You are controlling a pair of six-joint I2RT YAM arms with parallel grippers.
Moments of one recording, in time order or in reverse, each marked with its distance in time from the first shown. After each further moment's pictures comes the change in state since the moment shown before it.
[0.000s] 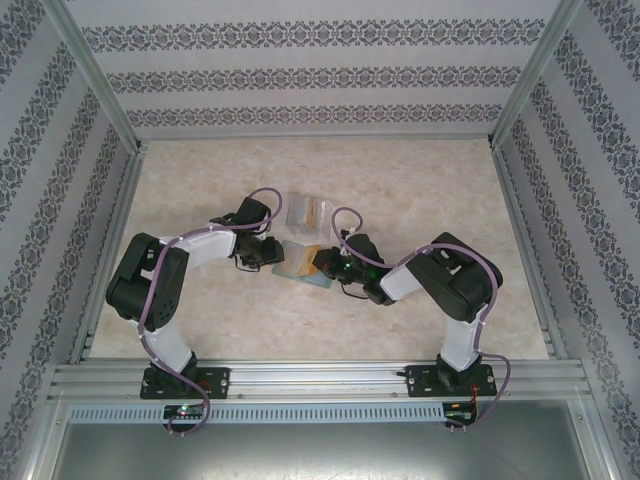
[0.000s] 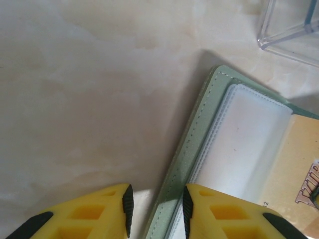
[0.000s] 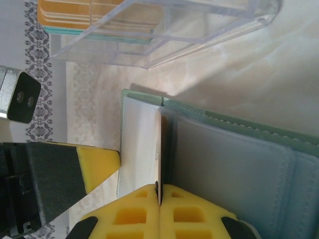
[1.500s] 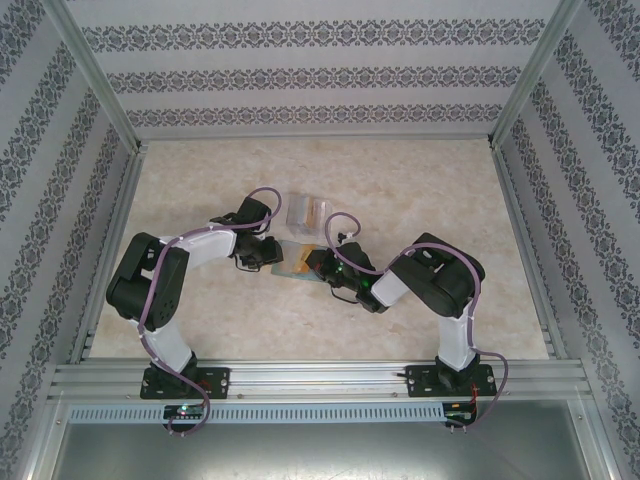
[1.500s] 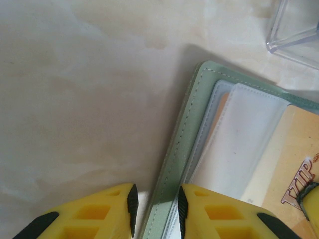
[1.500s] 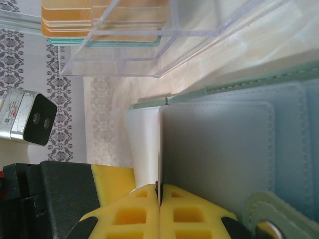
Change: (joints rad) left arm 0.000 0.002 0.006 -0.016 -0.012 -0.026; right arm 0.081 0.085 0.004 0.172 0.144 0.152
